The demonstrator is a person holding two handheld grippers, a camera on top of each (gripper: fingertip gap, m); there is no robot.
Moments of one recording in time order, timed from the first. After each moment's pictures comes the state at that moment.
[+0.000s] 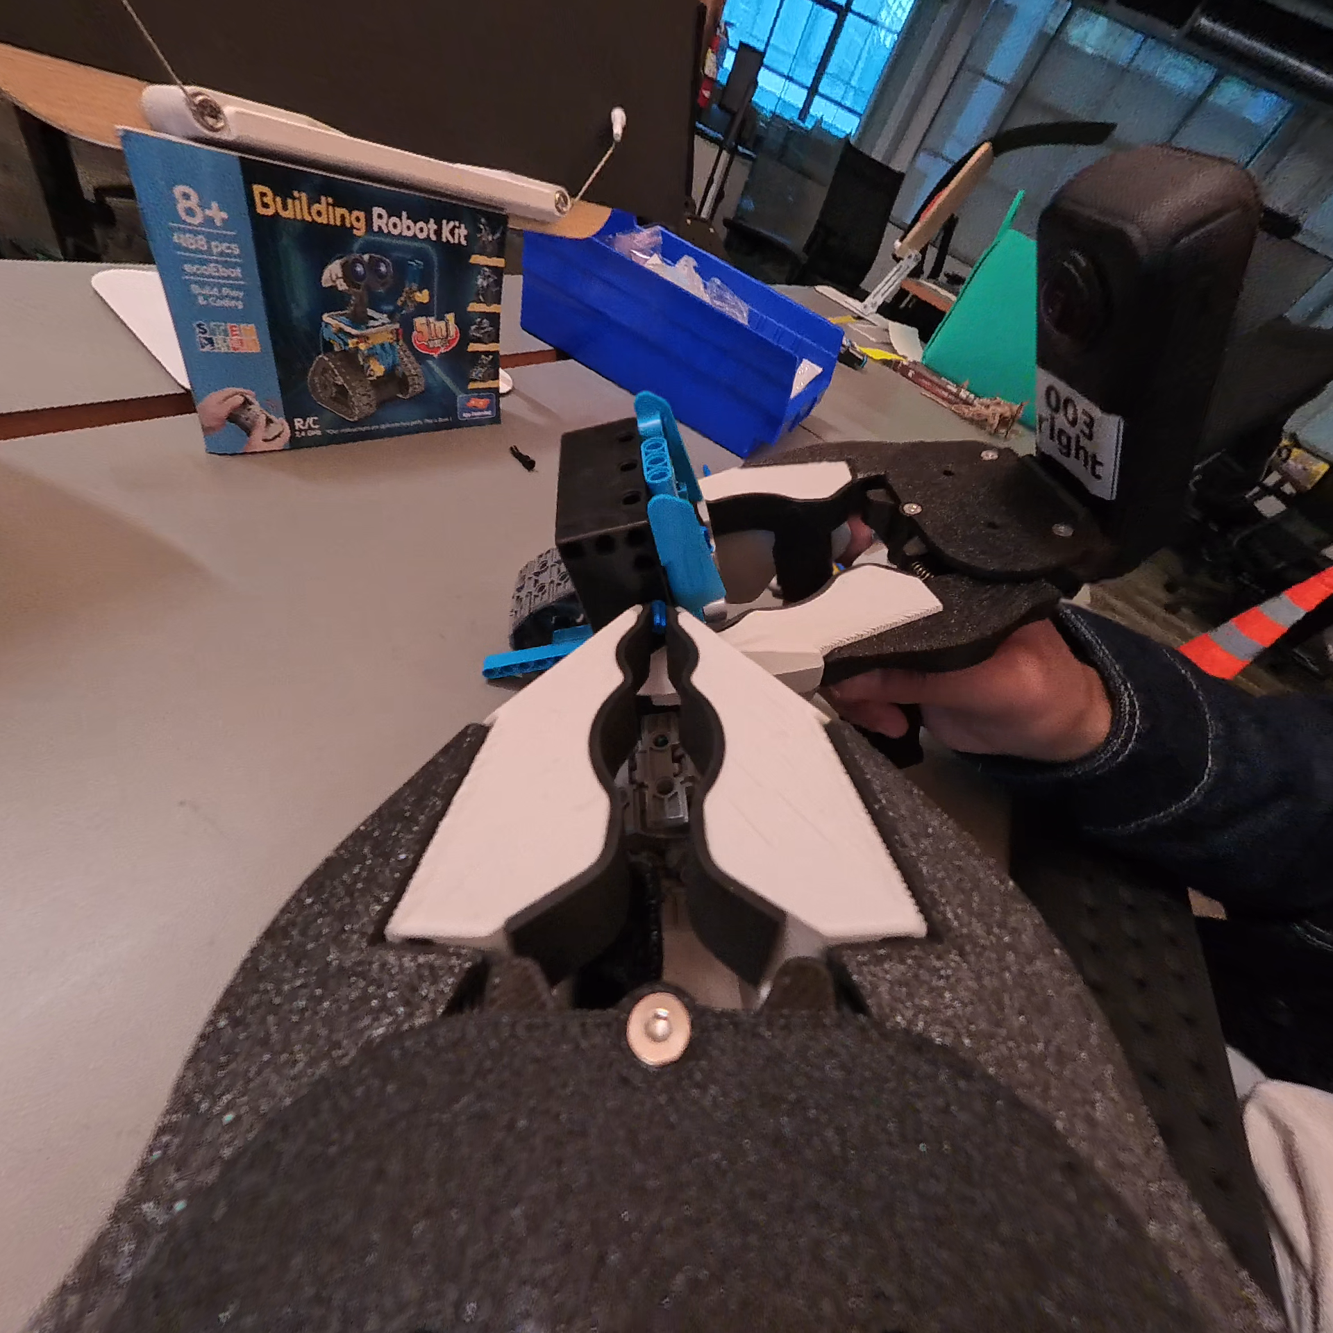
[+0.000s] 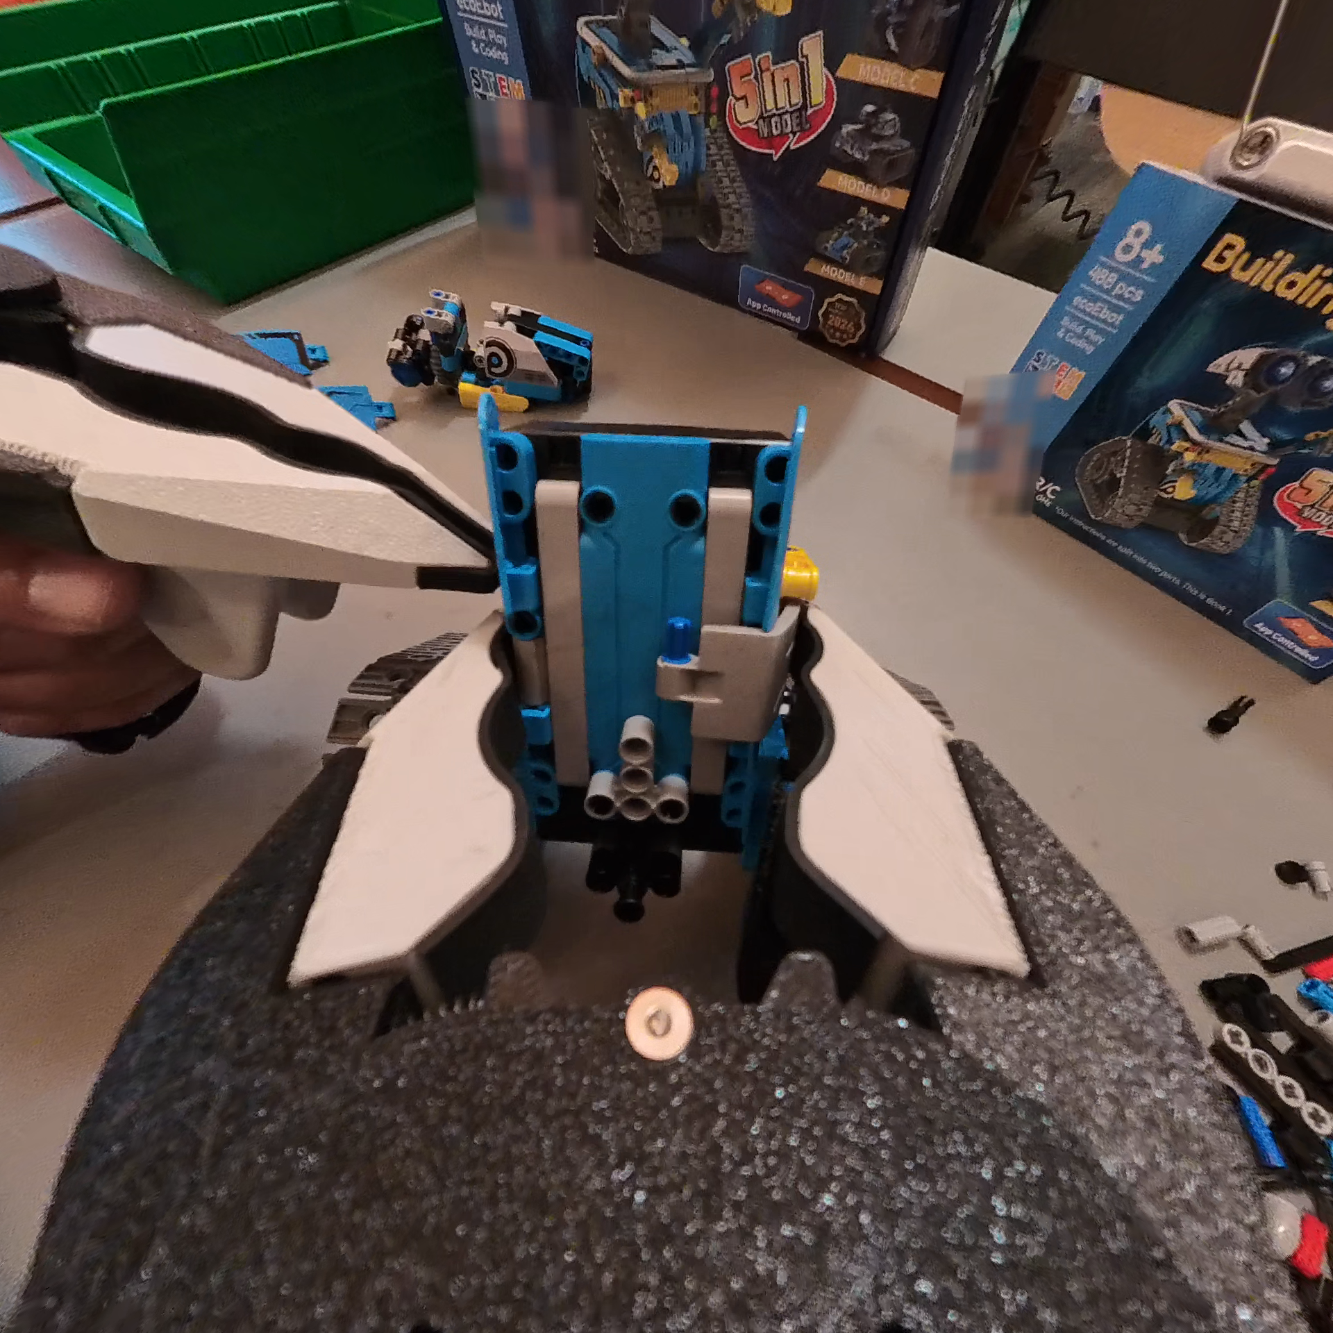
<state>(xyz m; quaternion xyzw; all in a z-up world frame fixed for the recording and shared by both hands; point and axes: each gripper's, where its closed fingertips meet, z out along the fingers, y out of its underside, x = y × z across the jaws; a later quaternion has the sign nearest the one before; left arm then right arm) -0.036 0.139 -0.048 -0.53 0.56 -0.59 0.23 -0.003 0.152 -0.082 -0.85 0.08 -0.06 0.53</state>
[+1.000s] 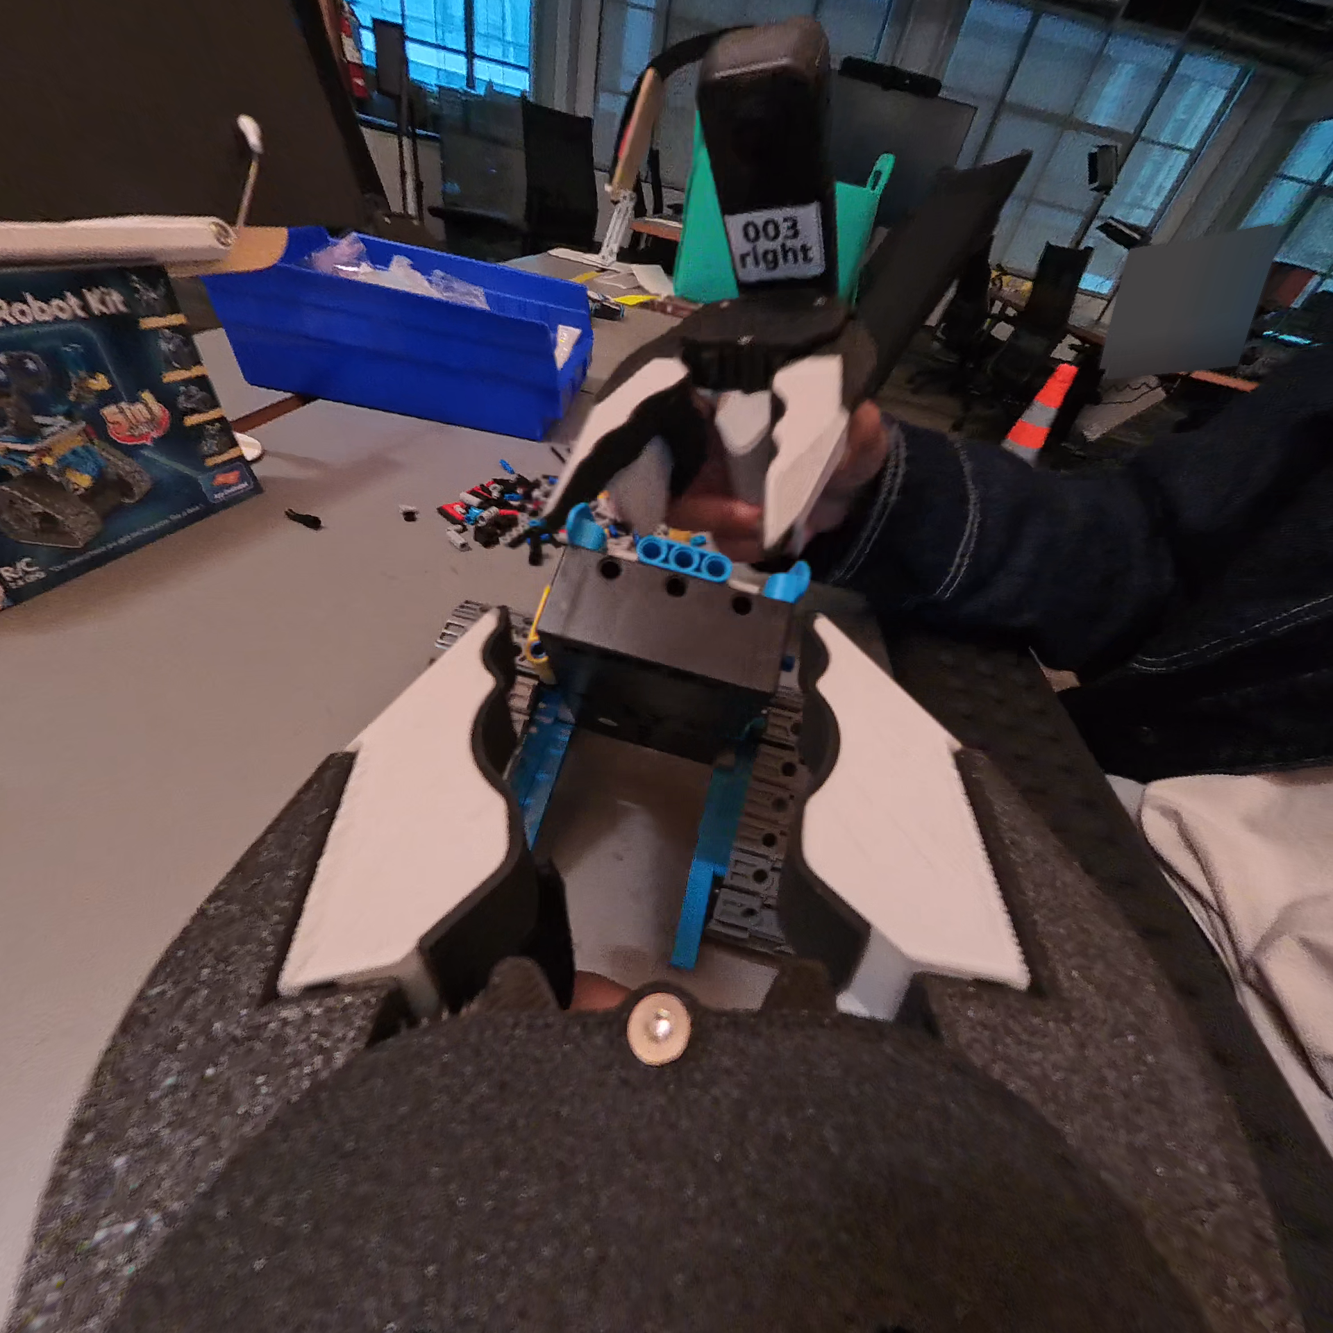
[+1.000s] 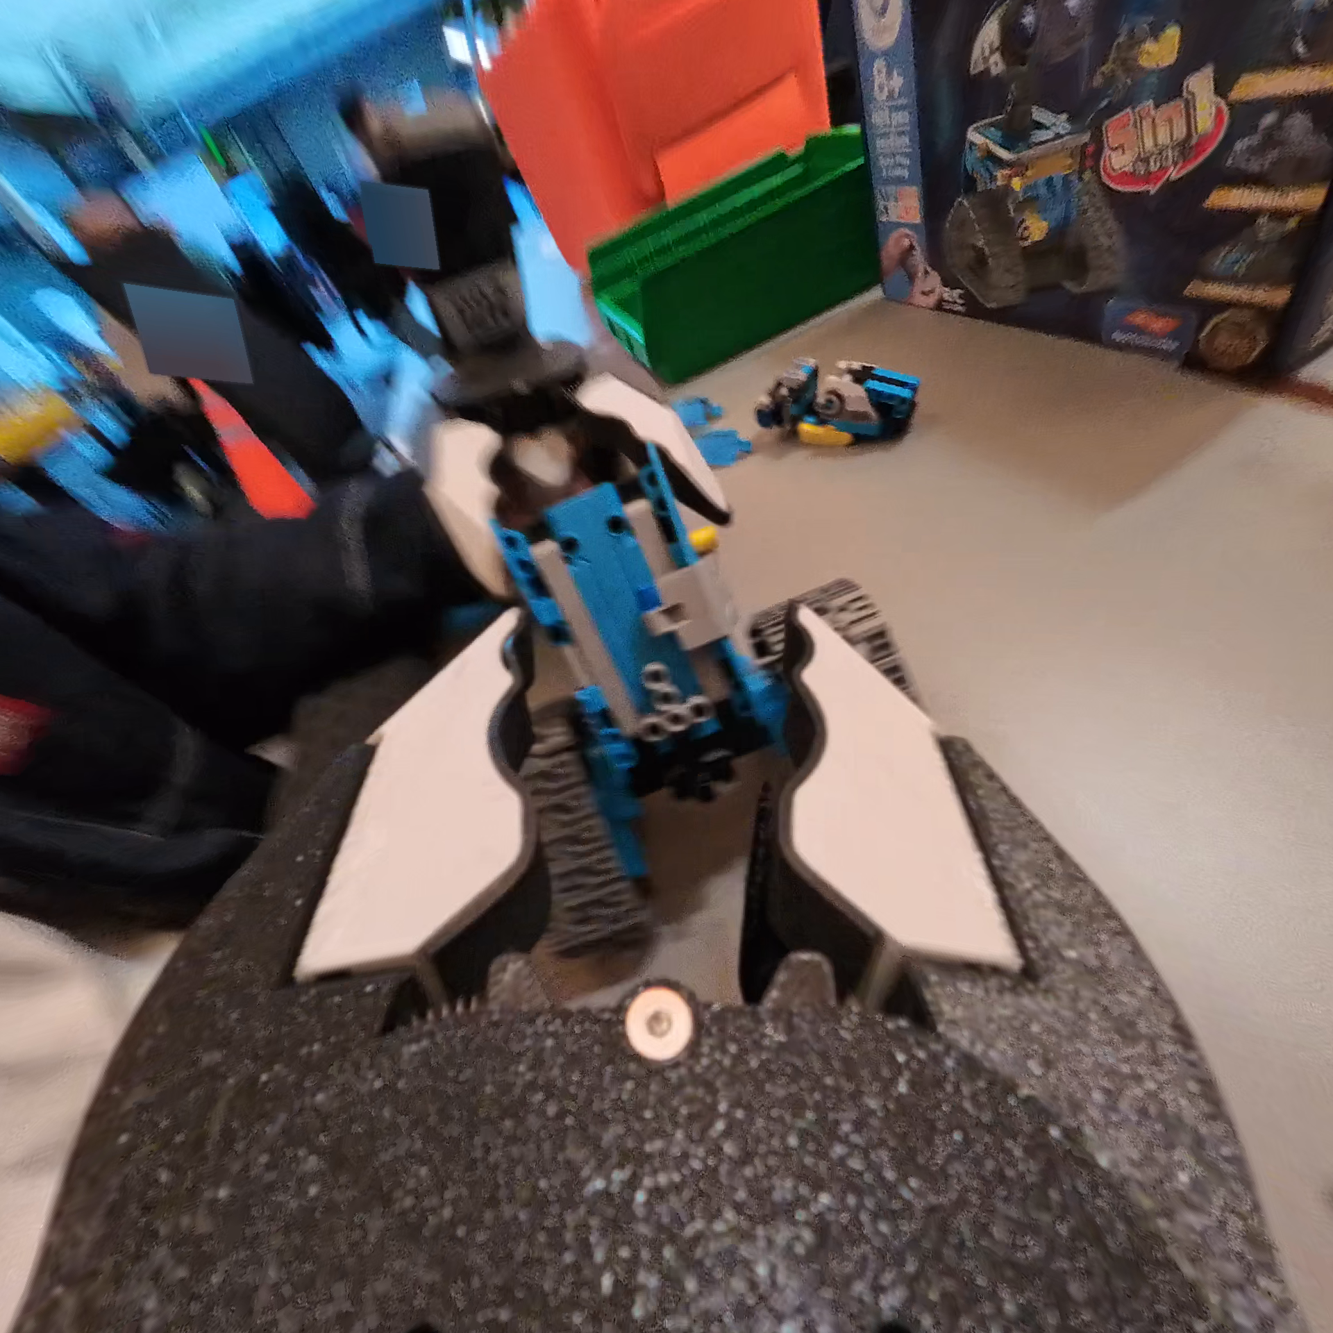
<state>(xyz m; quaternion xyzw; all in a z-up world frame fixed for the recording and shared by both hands) -0.065 0.099 -0.042 -0.34 0.67 -0.63 0.18 -0.040 0.080 -0.037 -0.79 -0.04 0.24 0.57</state>
